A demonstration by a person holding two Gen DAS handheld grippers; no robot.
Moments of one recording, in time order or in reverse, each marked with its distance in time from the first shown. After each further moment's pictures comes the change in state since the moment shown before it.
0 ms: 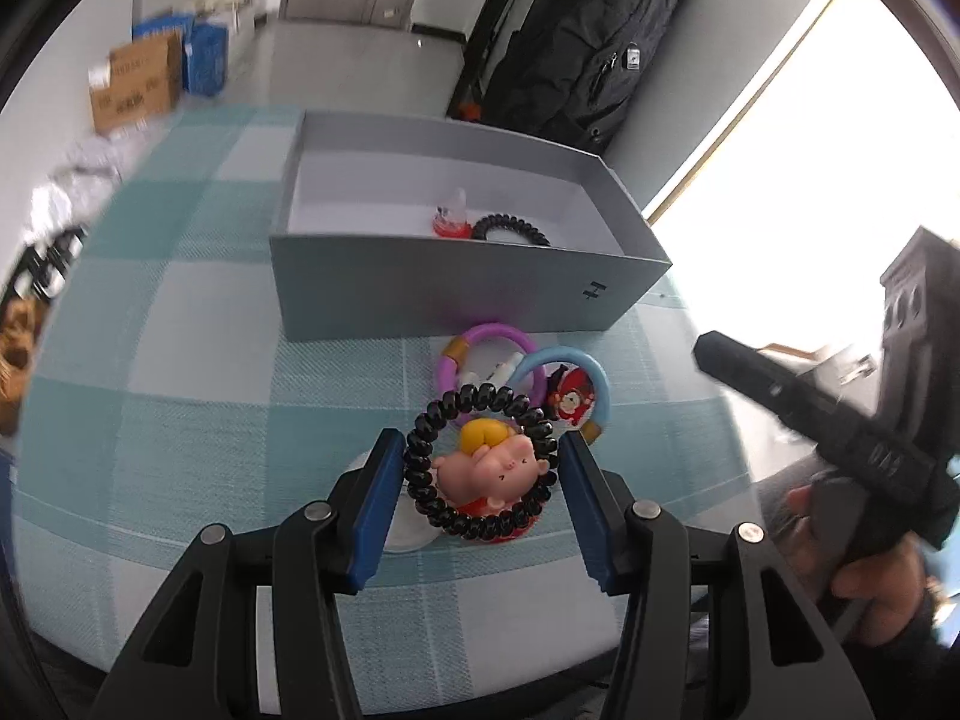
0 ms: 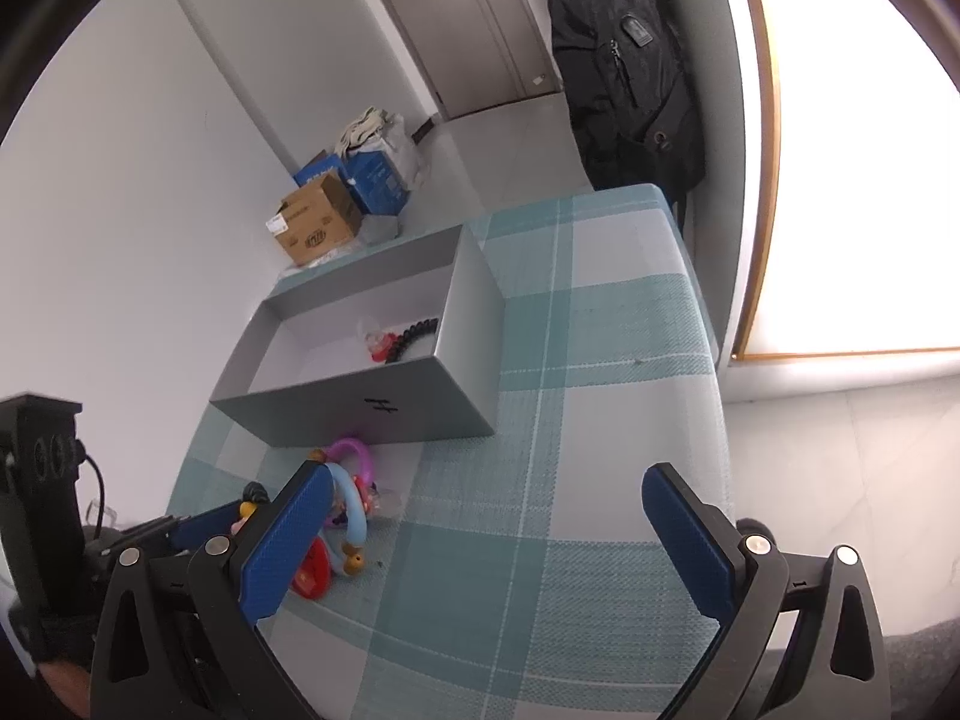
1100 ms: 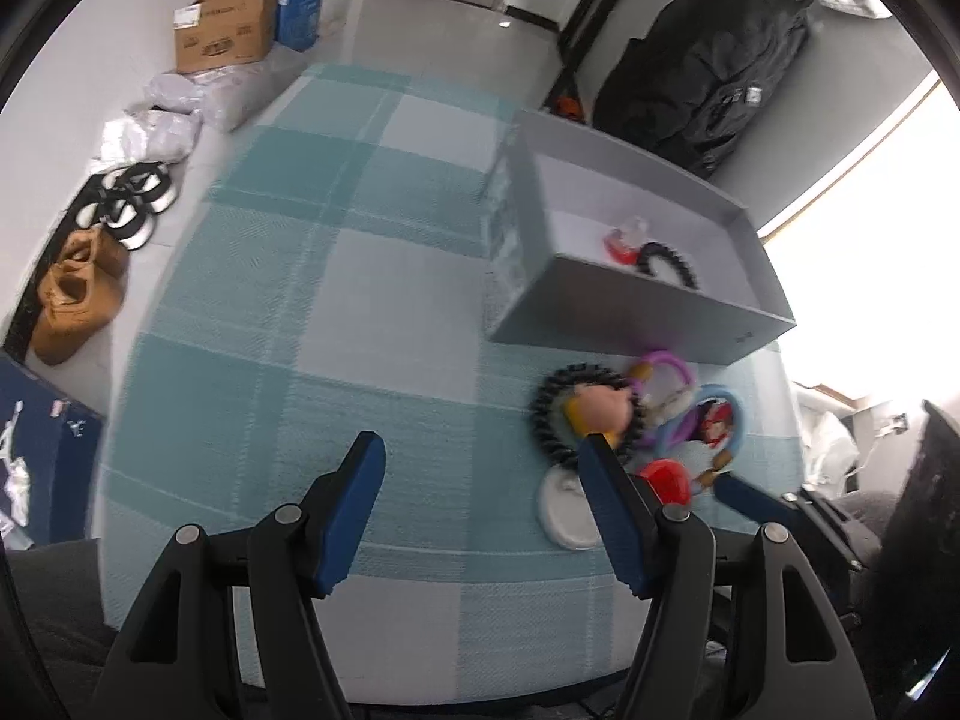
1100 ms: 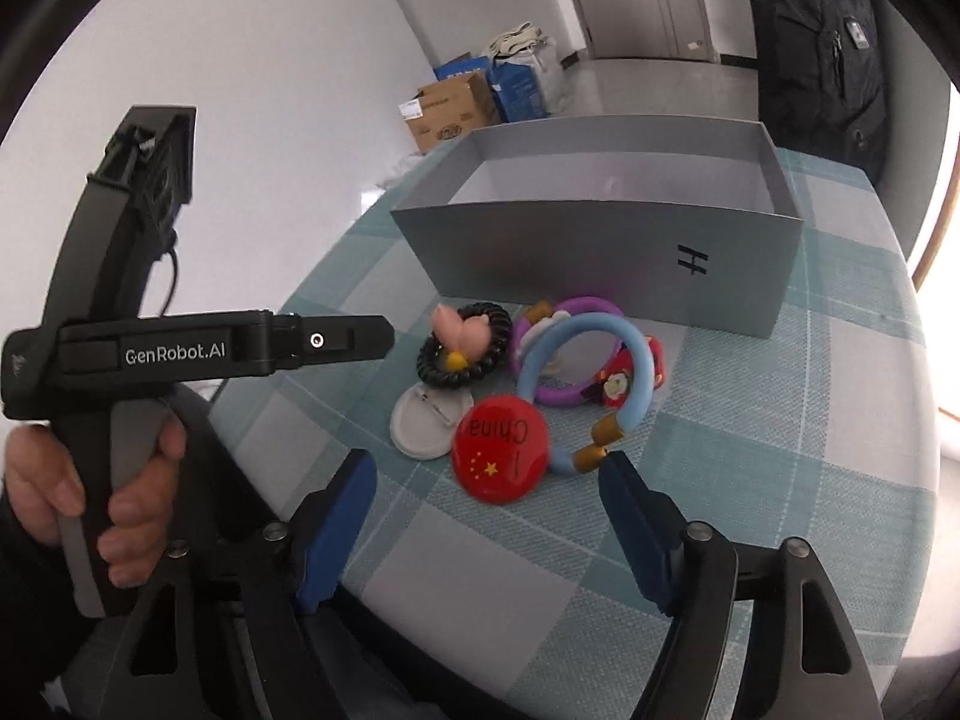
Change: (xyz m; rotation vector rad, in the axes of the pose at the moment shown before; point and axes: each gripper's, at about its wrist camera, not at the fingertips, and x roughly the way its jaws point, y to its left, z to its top) left arm -0.010 0.063 0.014 -0.150 0.042 0.152; right arm 0.034 0.096 -0.050 -0.288 0.151 0.159
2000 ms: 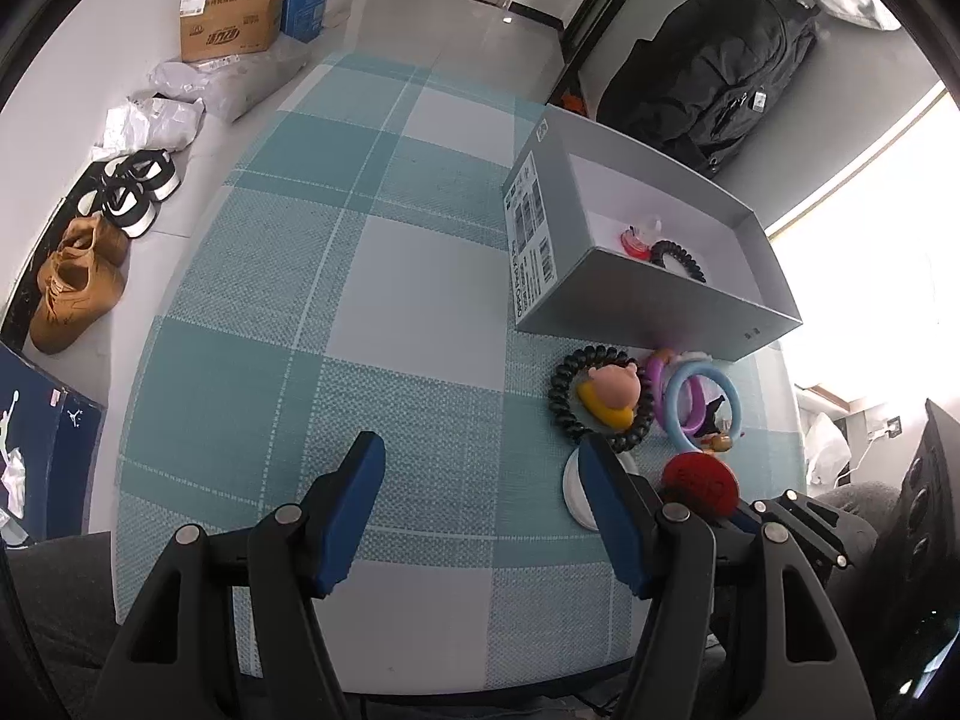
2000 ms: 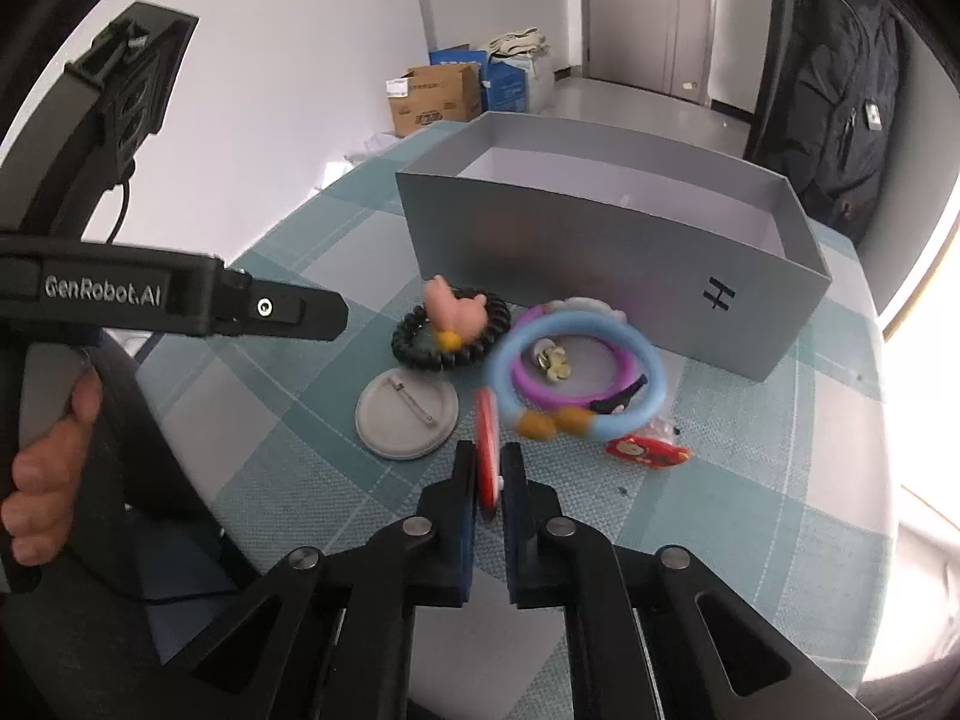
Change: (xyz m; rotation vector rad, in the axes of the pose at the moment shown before) left arm -0.002 0.009 -0.004 -0.008 0.010 -0.027; right arm 0.016 0.019 -0.006 -0.140 -0.001 -0.166
